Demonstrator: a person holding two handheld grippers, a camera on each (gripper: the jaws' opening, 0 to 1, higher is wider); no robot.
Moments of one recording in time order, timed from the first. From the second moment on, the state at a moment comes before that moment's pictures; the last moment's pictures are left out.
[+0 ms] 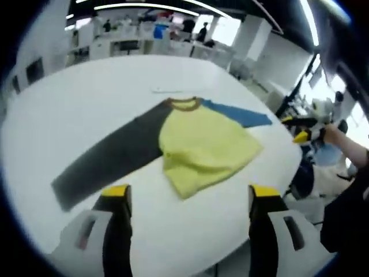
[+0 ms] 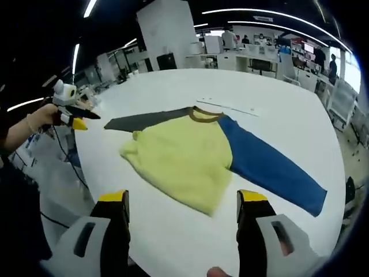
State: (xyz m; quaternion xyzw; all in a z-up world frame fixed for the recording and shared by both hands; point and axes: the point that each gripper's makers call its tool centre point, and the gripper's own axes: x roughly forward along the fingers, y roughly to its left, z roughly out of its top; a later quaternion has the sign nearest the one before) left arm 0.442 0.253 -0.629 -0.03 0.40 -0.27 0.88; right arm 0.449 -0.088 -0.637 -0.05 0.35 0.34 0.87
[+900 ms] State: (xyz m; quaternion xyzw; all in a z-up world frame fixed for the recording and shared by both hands) left arm 0.361 0.266 -0.602 -0.03 0.36 -0.26 0.89; right arm 0.356 -0.118 -0.617 0.02 0.34 0.32 0.89
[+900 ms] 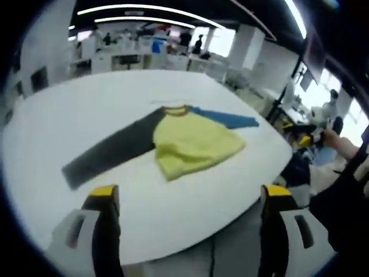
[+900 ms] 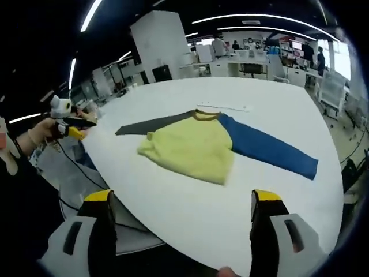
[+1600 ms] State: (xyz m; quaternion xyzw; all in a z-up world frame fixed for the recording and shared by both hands) left arm 0.360 0.266 -0.609 -0.03 0.38 -0.26 0.89; right arm 0.352 -0.124 -0.623 0.00 0.34 0.30 0.89
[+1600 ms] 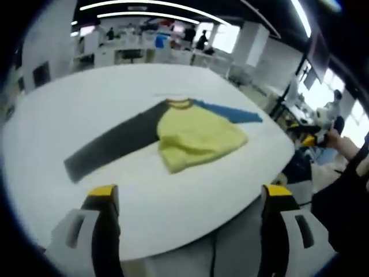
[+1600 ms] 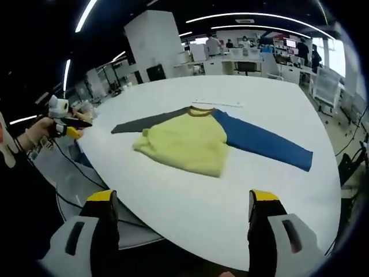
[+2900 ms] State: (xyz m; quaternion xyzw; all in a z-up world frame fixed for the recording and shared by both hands) left arm 0.481 0.252 -0.712 -0.06 0.41 -0.21 0.88; right arm 0.489 -0.111 -0.701 0.06 0.37 0.30 0.88
